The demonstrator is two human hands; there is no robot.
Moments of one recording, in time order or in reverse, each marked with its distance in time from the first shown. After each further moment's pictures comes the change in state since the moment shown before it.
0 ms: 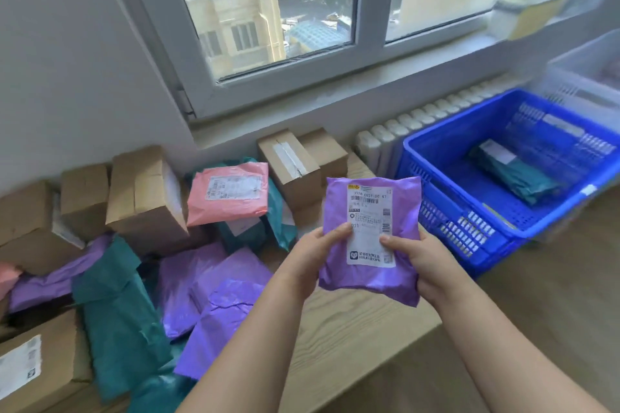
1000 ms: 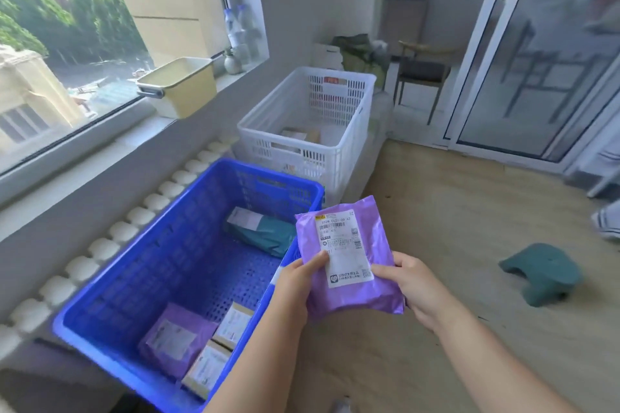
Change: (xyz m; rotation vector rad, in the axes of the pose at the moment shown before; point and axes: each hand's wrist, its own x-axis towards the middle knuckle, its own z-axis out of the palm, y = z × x) left_hand 0.255 -0.092 0.669 0.340 -0.229 -0.195; right_hand 0.028 -0.275 -0.621 0.007 0.529 -0.140
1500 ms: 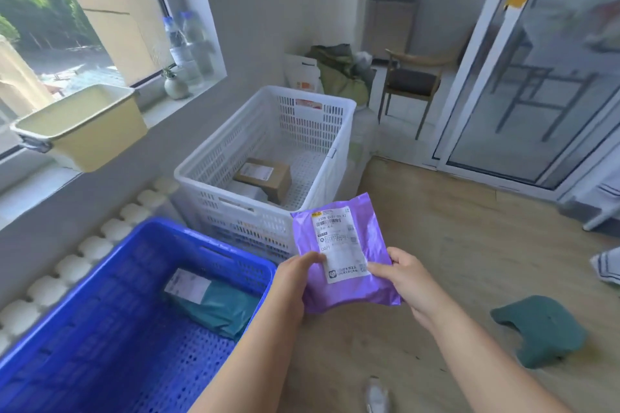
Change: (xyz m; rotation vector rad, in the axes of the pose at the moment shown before) left_hand 0.230 0.141 0.164 0.030 0.040 -0.108; right_hand 0.238 -0.152 -0.096 -0.097 0.062 -0.035
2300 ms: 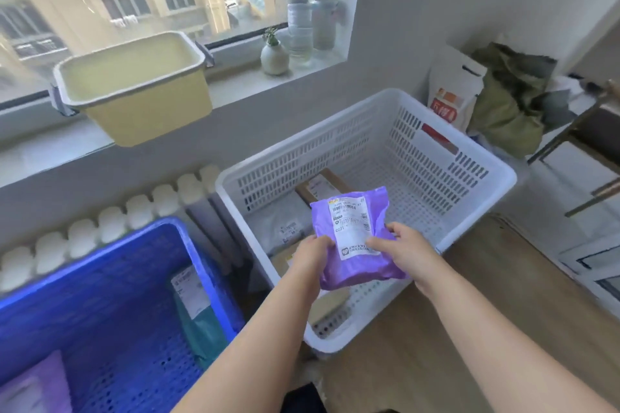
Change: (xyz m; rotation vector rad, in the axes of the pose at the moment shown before) left_hand 0.265 0.185 0.000 -0.272 0.384 -0.074; right_hand 0.388 -0.153 0.120 -0.582 -0.426 0.041
